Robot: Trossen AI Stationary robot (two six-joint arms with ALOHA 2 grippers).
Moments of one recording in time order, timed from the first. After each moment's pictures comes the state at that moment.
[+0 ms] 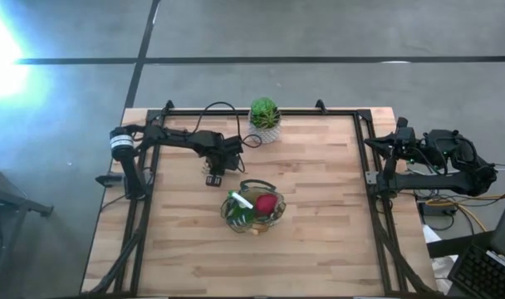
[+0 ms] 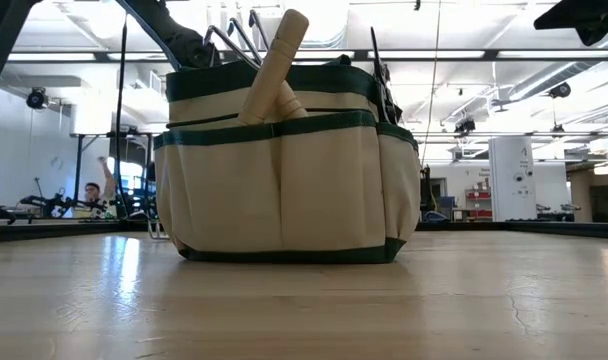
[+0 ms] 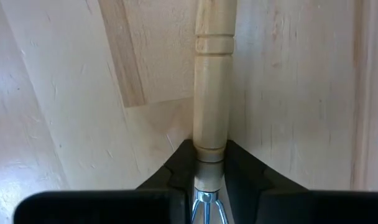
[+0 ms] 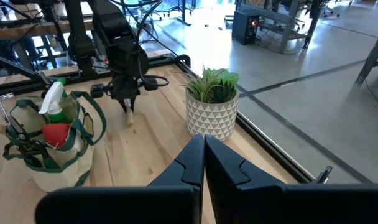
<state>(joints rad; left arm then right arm) 0.31 1.80 1.07 -0.72 0.03 0.47 -0.06 0.23 0.86 -0.94 0.34 0.14</state>
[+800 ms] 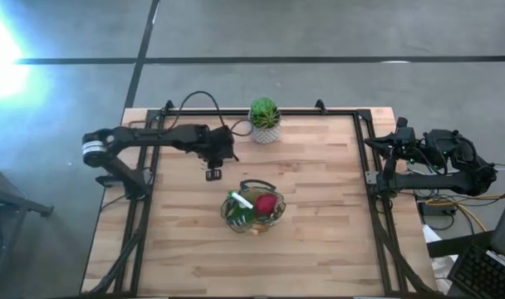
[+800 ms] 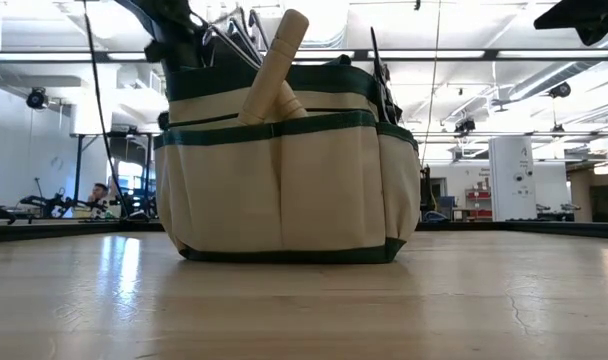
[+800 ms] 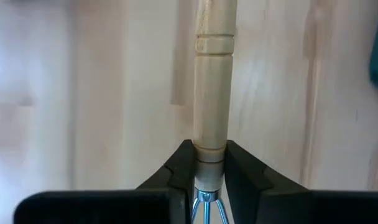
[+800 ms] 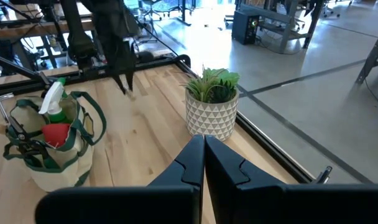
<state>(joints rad) 0.31 1.53 1.06 -0.75 0.00 0.26 -0.06 0.23 0.86 -0.94 0.34 0.14</state>
